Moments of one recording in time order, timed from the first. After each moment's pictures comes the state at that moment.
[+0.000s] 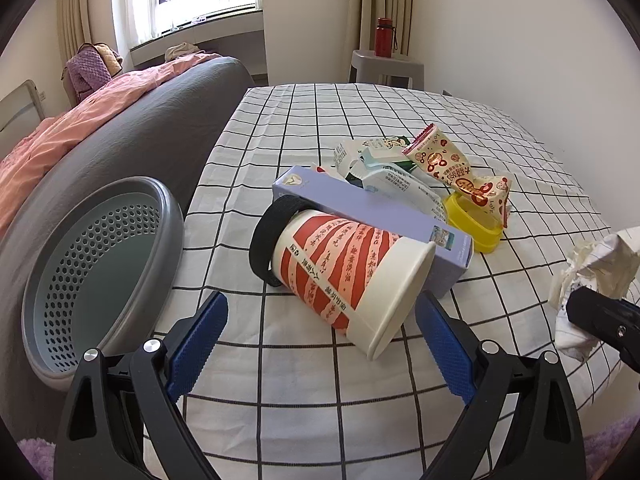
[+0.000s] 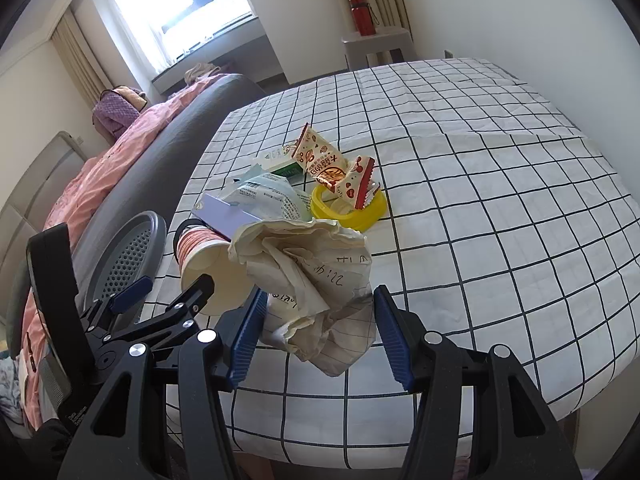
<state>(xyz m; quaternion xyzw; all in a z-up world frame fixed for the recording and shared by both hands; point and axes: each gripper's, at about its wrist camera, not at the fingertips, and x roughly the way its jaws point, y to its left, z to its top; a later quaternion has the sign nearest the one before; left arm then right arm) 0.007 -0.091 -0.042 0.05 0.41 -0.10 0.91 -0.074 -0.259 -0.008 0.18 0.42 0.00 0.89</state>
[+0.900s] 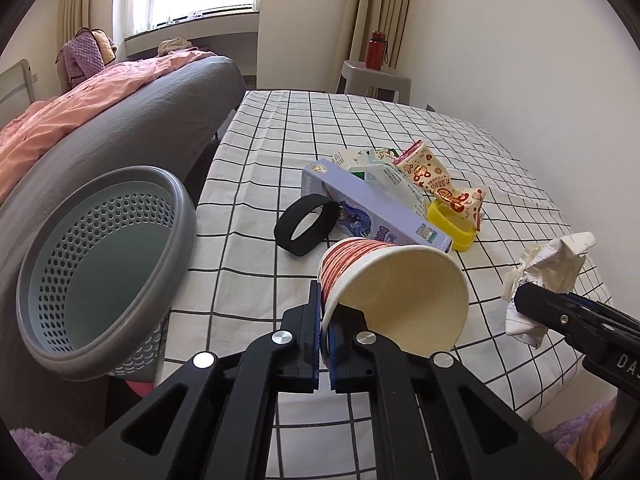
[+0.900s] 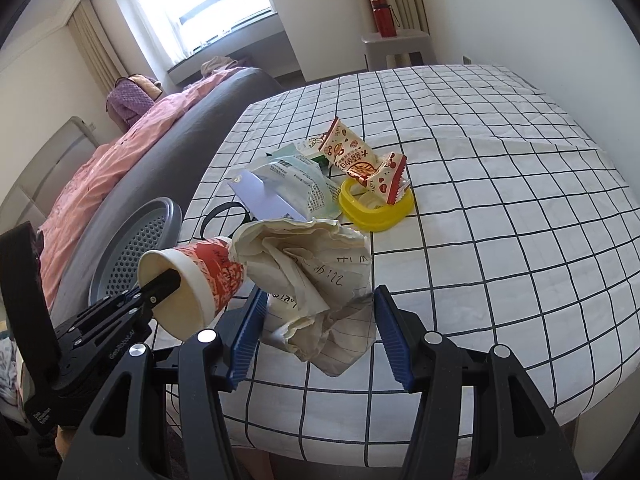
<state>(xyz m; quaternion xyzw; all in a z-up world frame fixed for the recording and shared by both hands) -0.019 -0.052 -0.021 0.00 0.41 -0.14 0.90 -0.075 -0.236 -0.006 0.16 0.42 0.02 0.89</state>
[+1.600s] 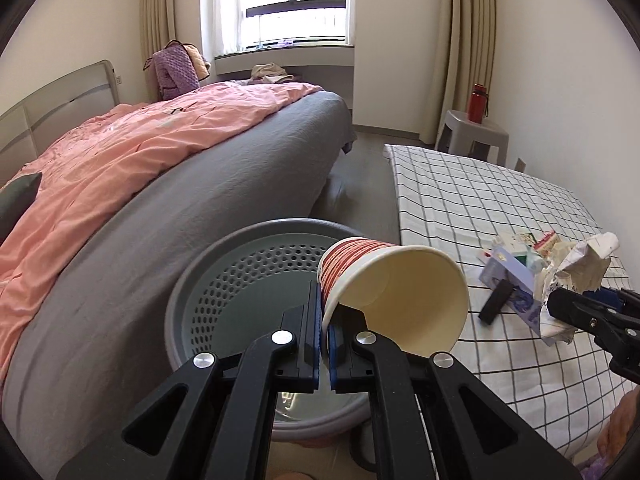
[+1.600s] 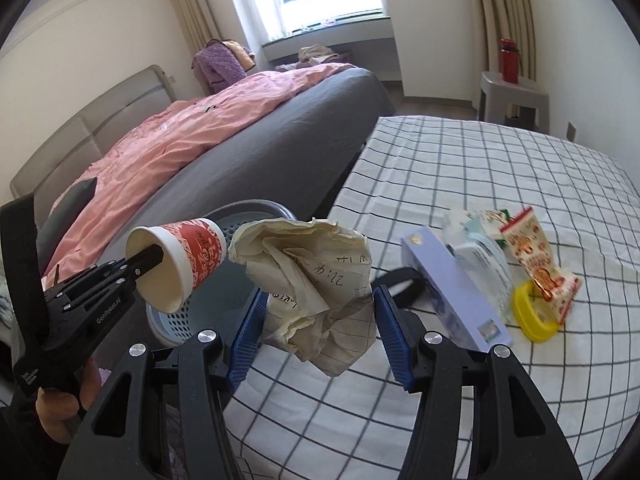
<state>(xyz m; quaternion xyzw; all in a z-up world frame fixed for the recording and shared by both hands) 0.010 0.103 0.033 0.00 0.35 0.02 0.93 0.007 -0.093 0.042 0.07 0.39 0.18 0.90</state>
